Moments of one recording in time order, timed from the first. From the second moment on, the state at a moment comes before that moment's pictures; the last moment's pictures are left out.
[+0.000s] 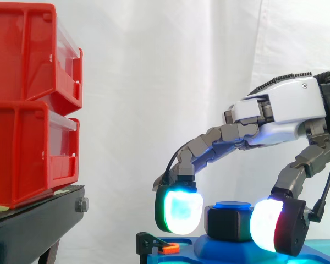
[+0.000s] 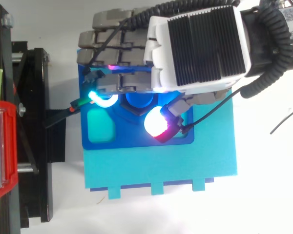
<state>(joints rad) -0.02 -2.27 -1.06 -3.10 -1.79 -1.50</state>
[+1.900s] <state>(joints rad) -0.02 -2.27 -1.06 -3.12 -1.79 -1.50</state>
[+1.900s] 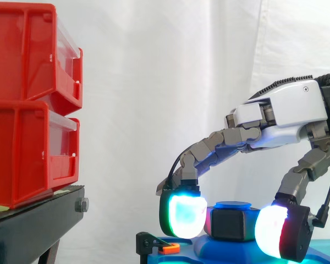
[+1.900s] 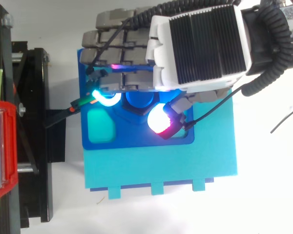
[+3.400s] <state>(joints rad) -0.01 -2.27 -1.06 -3.12 -1.79 -1.50</state>
